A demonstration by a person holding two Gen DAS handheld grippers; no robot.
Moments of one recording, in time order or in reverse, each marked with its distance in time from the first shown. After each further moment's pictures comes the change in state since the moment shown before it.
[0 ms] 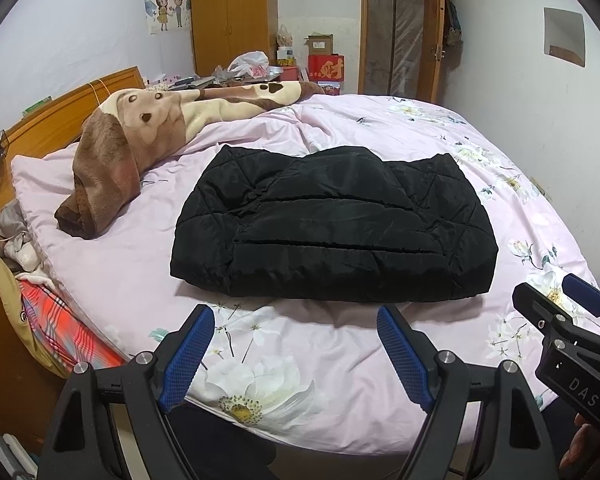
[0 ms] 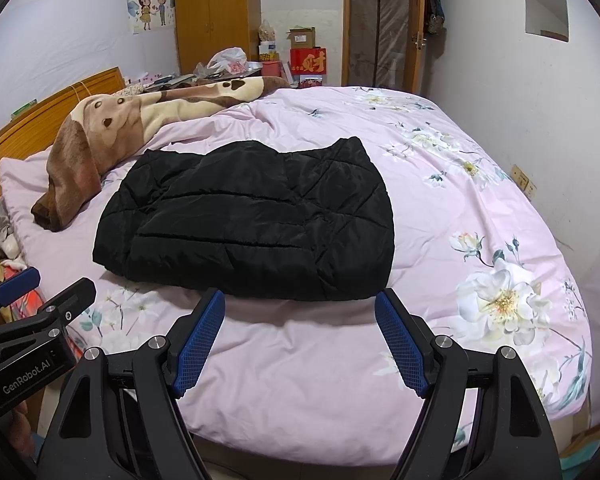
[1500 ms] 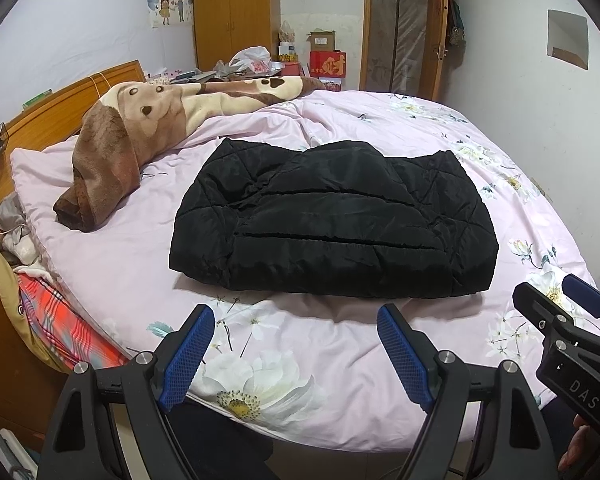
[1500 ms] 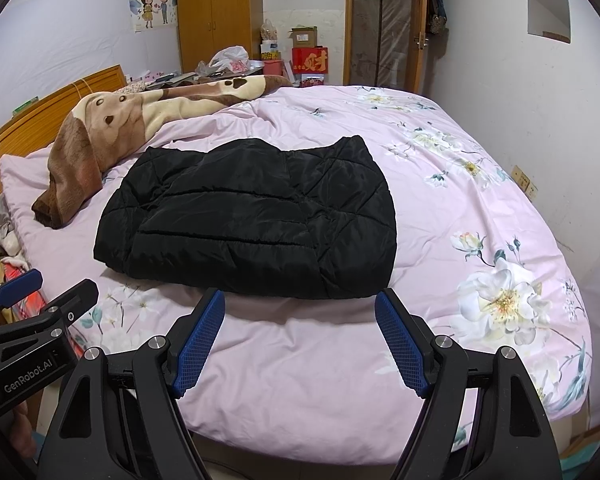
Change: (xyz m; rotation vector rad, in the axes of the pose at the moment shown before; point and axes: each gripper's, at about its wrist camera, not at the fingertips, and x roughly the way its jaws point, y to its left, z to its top) left arm 0.003 0.002 -0.005 -0.005 0.015 0.001; right arm -0.001 0.001 -0.001 -0.003 0.001 0.003
